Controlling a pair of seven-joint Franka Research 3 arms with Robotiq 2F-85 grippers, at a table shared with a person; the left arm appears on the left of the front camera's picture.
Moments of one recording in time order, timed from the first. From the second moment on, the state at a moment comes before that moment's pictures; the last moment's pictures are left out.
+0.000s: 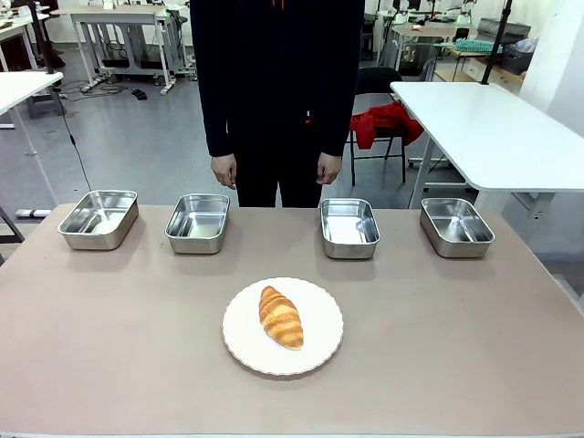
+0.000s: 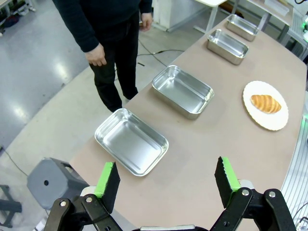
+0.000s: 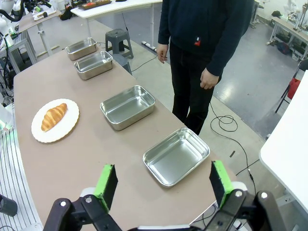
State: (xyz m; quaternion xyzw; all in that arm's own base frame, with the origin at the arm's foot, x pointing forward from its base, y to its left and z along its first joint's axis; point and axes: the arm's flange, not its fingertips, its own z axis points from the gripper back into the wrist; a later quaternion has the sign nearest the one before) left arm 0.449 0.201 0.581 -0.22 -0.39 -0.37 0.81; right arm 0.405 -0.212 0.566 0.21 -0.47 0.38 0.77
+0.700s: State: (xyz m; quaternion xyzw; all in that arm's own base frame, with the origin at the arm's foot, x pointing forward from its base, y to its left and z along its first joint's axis) left arm 0.449 0.201 0.581 -0.22 -0.39 -0.37 0.81; right arm 0.405 -0.212 0.566 0.21 -0.47 0.38 0.77
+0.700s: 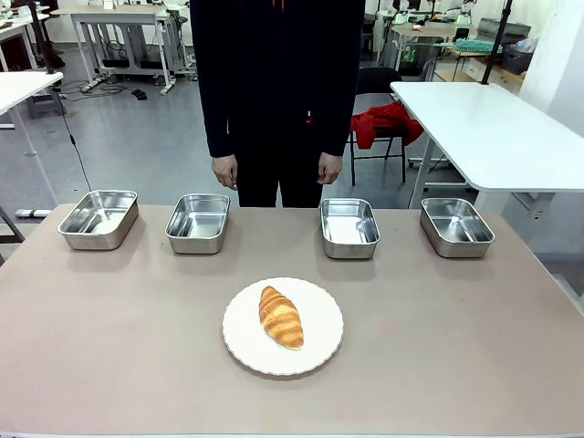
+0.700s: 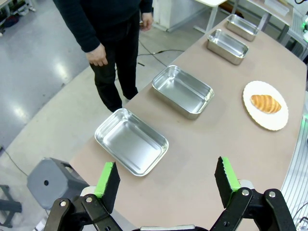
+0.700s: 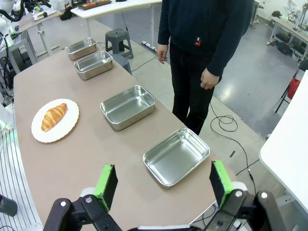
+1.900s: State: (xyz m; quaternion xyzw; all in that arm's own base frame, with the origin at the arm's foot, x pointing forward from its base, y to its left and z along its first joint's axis) left arm 0.449 0.201 0.581 -0.22 -0.39 -0.37 0.81; right arm 0.405 -0.212 0.566 0.21 -0.47 0.38 0.77
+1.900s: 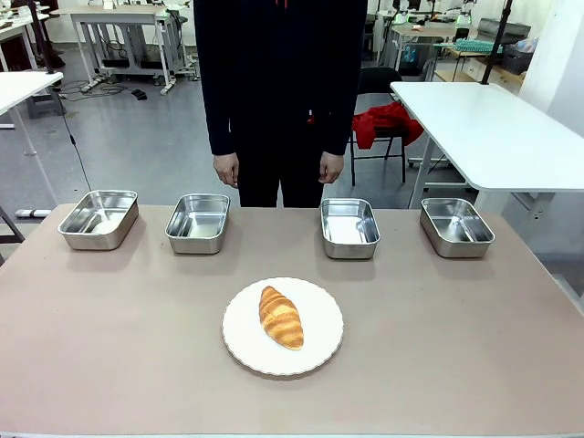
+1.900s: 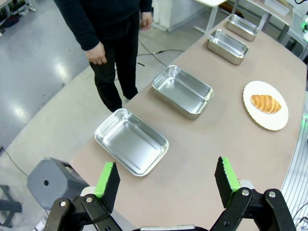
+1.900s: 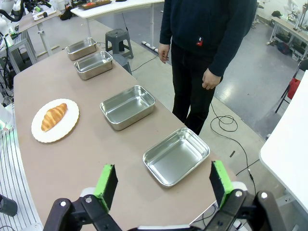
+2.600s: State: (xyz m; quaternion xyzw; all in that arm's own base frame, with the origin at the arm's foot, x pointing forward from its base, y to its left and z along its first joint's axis) left arm 0.449 0.201 0.581 -0.22 -0.39 -0.37 0.81; right arm 0.405 -0.212 0.566 0.21 -0.47 0.38 0.77
